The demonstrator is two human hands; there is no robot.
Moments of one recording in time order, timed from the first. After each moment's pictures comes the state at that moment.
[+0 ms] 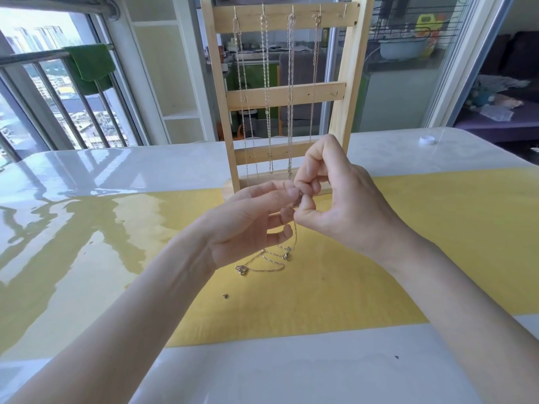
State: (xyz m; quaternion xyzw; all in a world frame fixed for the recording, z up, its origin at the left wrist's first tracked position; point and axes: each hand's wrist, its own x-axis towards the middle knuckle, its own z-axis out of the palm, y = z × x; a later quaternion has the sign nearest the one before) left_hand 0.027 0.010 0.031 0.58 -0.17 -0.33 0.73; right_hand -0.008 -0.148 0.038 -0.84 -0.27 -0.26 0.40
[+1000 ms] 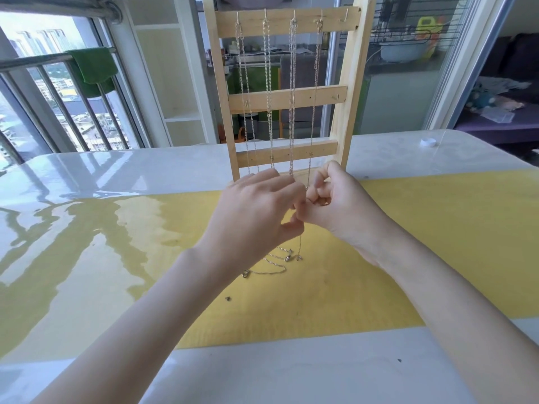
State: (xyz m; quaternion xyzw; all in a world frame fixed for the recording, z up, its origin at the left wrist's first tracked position) left_hand 0.026 0.005 0.028 0.82 -0.43 0.34 0.13; right_hand 0.002 -0.146 0.026 -0.78 -0.09 -0.07 0.61
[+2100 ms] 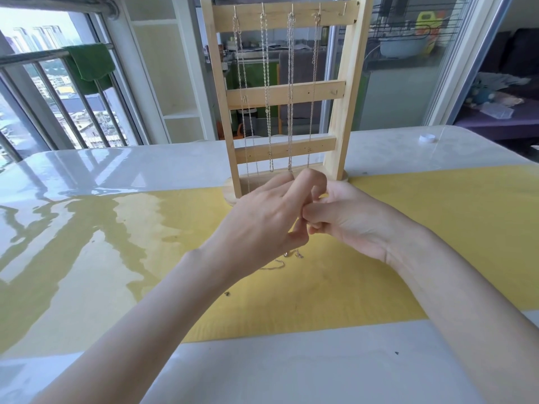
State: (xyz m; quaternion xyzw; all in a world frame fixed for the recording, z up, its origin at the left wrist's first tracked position) left_hand 0.024 -0.003 0.015 0.80 -0.49 0.27 0.21; right_hand 0.004 -0.154 0.023 -0.71 -0.04 0.09 0.69
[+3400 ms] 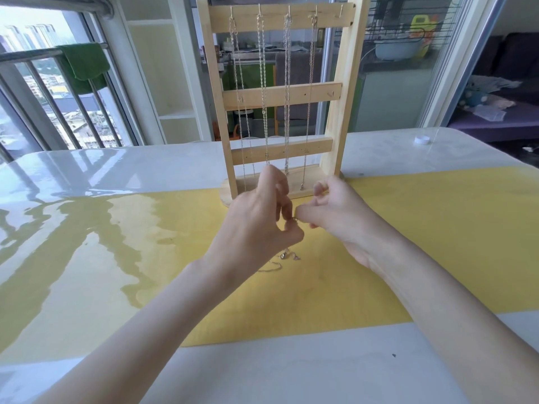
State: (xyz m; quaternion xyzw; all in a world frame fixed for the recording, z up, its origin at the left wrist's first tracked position) left_hand 0.022 -0.005 0.008 0.83 -0.34 0.21 0.38; right_hand 0.001 -0.145 0.022 -0.79 0.03 -0.02 0.61
